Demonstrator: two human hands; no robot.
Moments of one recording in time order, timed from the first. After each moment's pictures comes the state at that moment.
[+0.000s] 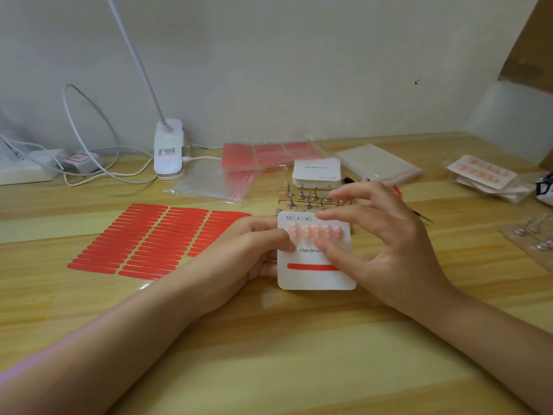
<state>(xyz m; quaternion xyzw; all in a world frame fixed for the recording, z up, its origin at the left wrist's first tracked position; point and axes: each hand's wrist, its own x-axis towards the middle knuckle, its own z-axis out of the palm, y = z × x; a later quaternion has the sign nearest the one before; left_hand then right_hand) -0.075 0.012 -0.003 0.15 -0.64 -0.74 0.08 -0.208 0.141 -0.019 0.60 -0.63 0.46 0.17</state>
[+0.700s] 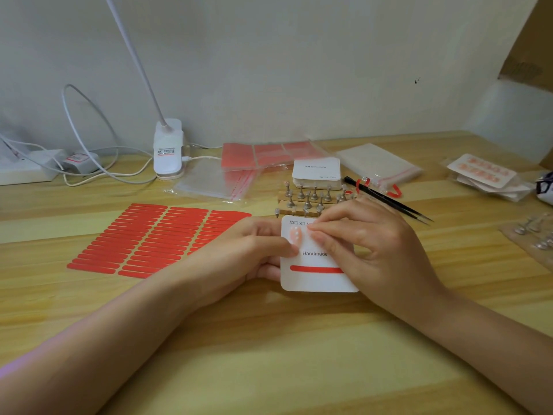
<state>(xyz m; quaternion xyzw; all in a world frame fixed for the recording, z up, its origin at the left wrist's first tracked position) -0.074 0.006 -0.005 0.13 -0.66 -0.74 0.02 -0.209 0.136 -0.023 0.64 -0.62 0.40 0.20</state>
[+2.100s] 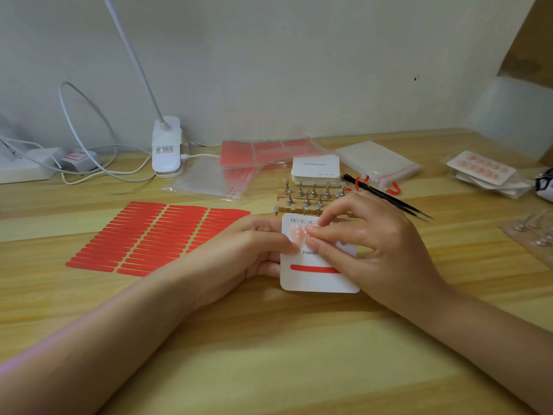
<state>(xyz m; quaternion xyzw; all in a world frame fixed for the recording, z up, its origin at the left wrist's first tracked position) -0.075 0.007 -0.003 0.13 -0.65 -0.75 0.02 -0.205 0.138 -0.018 0.64 -0.63 0.40 0.18</state>
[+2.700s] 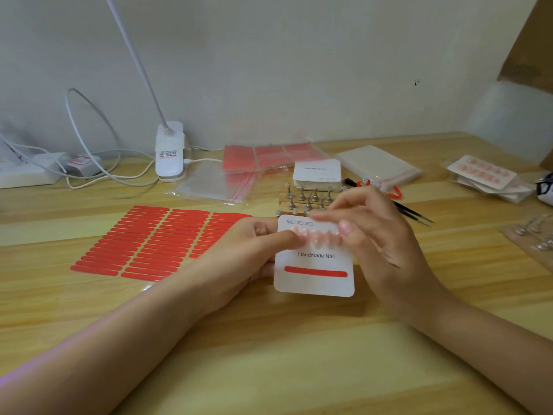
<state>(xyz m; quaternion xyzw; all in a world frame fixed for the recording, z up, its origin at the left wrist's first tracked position) -0.073 0.018 0.004 0.17 -0.66 -0.73 0.07 -0.198 0.142 -0.017 0.58 -0.64 0.50 0.02</state>
